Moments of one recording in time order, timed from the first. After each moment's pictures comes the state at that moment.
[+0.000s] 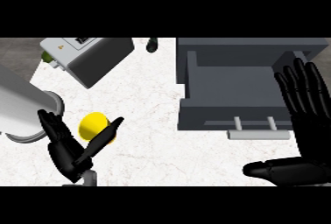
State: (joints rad) left arm 0.03 0.00 -0.17 -1.58 0.11 0.99 -0.30; right arm -0.09 -0.09 -0.03 -2.04 -0.13 0.10 0.12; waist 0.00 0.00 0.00
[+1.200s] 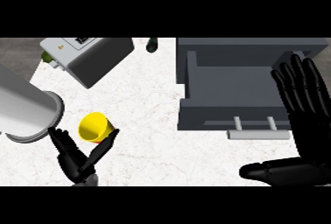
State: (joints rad) left arm 0.00 0.00 -0.05 -1.17 0.57 0.79 -0.81; right arm -0.12 -0.07 -0.02 -2.07 -0.12 0.09 0.17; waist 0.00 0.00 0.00
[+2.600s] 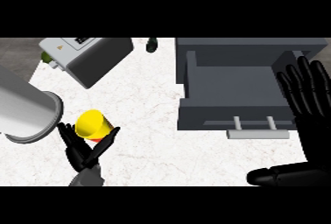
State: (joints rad) left arm -0.21 0.02 0.08 -0.73 0.74 0.46 -1.03; right arm -0.11 -0.08 -0.04 -2.09 -0.15 0.12 0.18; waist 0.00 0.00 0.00
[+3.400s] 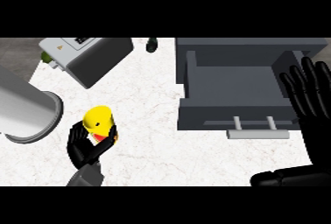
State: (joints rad) left arm -0.28 0.03 0.14 -0.60 0.70 0.24 -1.12; right arm -0.10 -0.09 -0.05 -2.11 -0.16 0.13 0.21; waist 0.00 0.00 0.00
